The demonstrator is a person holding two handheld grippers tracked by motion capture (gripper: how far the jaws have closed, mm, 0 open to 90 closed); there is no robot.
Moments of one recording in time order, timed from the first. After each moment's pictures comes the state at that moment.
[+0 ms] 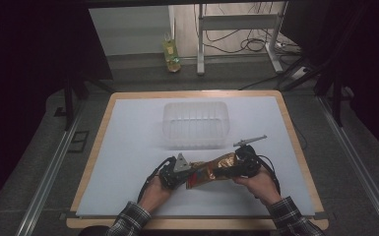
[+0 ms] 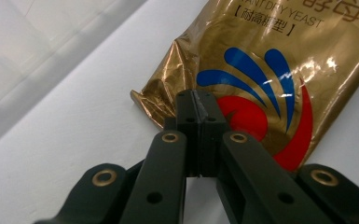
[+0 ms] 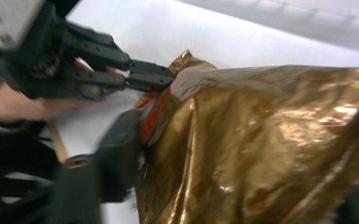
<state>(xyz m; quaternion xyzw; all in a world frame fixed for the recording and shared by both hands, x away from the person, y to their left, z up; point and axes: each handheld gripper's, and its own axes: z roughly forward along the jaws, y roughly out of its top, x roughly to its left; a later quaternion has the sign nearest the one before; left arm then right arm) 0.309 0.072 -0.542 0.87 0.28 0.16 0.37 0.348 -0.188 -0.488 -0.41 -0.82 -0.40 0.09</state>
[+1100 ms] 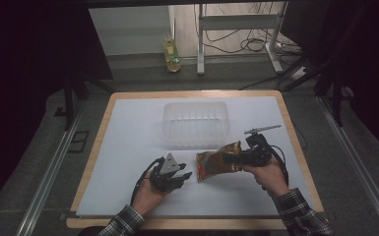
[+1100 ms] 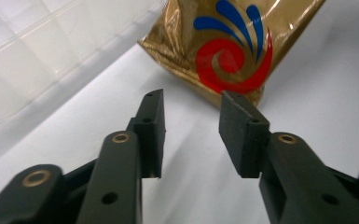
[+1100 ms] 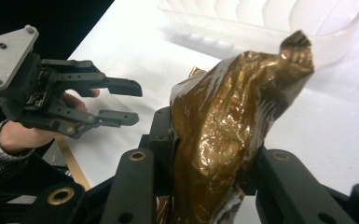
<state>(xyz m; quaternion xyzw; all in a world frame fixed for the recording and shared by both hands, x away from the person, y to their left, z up) 0.288 0.099 -0.524 0.84 0.29 0.16 0.42 0.354 -0.205 -0.444 -0.43 -0.80 -0.41 0.06</state>
